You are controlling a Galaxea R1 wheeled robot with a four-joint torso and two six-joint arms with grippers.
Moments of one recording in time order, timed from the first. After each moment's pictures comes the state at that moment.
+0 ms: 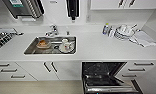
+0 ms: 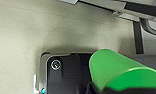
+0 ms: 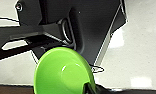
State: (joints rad) left arm 0.94 2.23 -1.68 -0.06 0.06 -0.04; right arm -1.48 2.63 -2.20 -0.08 0.13 0.18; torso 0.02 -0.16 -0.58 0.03
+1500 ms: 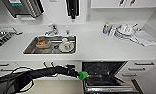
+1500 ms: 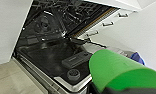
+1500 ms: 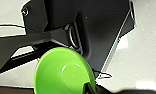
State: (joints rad) left arm 0.31 2.64 -1.71 -0.15 0.45 -0.08; right arm -1.45 2.65 -2.19 -0.08 0.13 0.18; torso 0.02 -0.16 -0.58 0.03
